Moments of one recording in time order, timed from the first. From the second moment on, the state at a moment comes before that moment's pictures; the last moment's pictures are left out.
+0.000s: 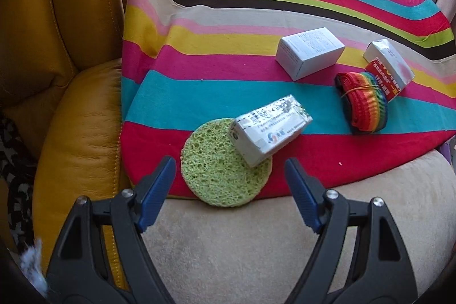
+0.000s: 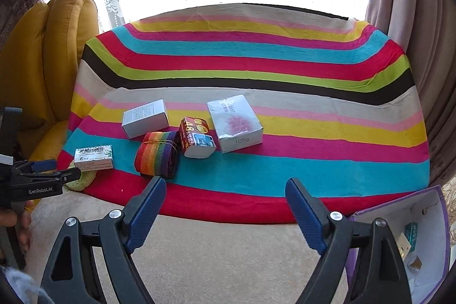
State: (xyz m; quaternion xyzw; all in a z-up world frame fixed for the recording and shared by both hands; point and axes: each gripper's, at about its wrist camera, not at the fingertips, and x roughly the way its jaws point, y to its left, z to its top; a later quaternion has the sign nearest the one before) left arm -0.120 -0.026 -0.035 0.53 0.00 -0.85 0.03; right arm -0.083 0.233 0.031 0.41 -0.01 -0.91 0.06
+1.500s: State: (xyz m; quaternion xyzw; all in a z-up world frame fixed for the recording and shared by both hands) left arm -0.138 -0.024 -0.029 0.46 0.08 -0.88 0.00; right arm -0.110 0.199 -0.013 0.46 -0.01 -0.89 0.06
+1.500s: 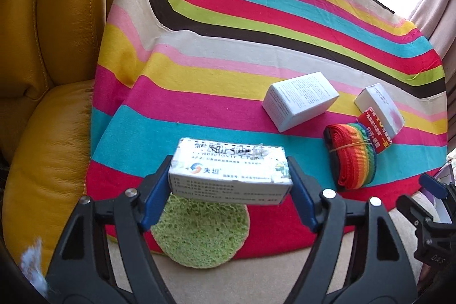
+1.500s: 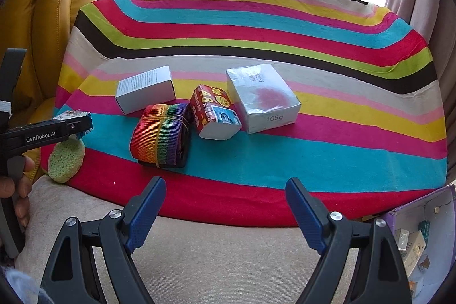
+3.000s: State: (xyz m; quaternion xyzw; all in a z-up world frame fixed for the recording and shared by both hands) left arm -0.079 -0.023 -0.012 0.38 0.13 -0.92 0.03; right arm -0.126 0.126 -0.018 0.43 0.06 -0.90 0.07
